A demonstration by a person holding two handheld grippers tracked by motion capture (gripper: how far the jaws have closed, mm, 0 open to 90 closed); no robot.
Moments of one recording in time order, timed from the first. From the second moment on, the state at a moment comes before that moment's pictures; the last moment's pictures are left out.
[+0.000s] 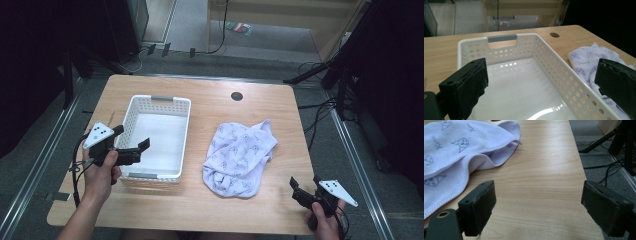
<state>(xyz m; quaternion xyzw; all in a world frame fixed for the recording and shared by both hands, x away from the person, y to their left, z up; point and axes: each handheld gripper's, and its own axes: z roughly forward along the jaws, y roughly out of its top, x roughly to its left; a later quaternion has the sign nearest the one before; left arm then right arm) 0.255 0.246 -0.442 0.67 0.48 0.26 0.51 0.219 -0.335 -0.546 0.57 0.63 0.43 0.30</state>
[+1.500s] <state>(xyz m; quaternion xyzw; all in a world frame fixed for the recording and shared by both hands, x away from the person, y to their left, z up) 0.188 0.382 -0.523 0.59 0.56 0.33 0.48 0.219 -0.335 -0.546 0.58 0.63 0.42 0.31</state>
